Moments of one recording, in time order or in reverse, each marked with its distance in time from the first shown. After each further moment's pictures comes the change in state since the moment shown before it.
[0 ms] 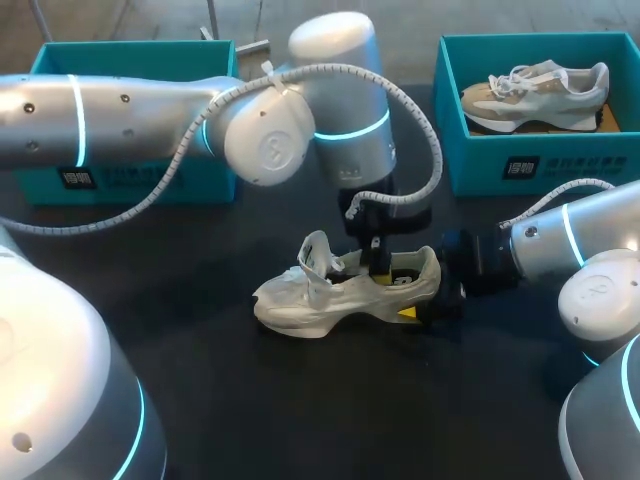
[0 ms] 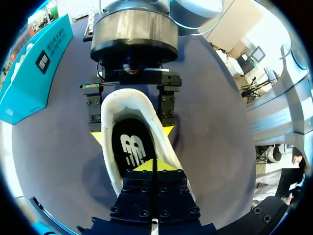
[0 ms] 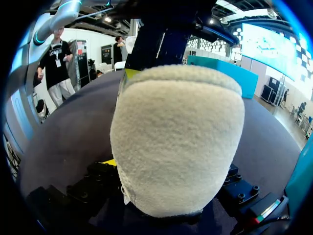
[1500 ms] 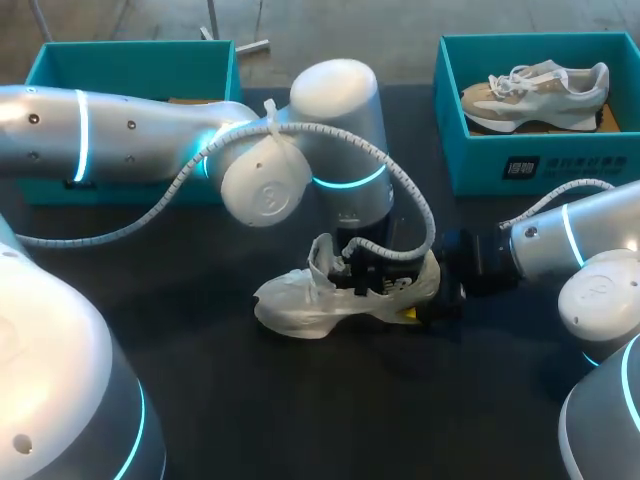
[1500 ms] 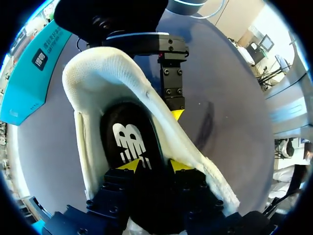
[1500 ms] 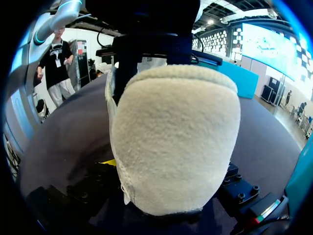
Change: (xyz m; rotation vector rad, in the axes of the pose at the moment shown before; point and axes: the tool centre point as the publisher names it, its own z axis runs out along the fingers) left arm -0.007 0.019 0.037 -0.062 -0.150 0.042; right arm 0.000 -0.001 0.000 0.001 0.000 0.000
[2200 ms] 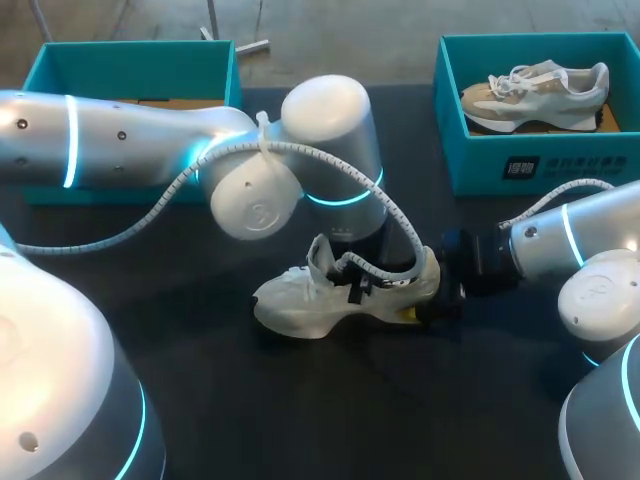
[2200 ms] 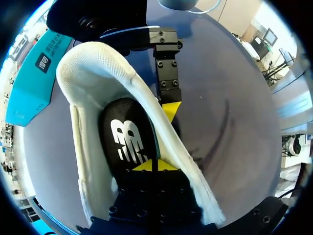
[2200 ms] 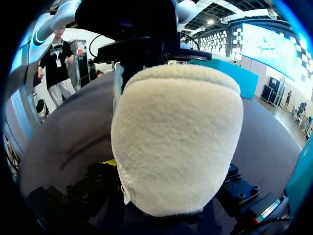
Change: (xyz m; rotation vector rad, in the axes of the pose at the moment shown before) left arm 0.002 0.007 -0.002 -0.006 -0.064 0.020; right arm 0.000 0.001 0.000 -0.001 0.000 0.000
